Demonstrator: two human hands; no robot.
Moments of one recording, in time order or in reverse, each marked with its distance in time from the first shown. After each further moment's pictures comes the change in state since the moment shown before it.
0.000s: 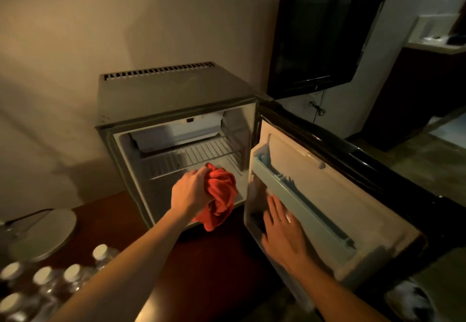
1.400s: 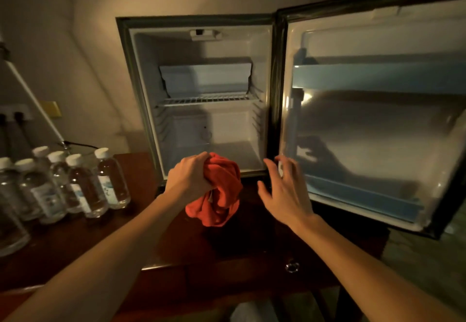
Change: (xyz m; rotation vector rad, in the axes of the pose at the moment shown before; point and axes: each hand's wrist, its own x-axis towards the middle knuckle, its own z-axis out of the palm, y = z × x) left_hand -0.133 0.013 0.158 0.196 0.263 -0.195; right_hand 0.023 0.022 0.164 0.493 0.792 -0.271
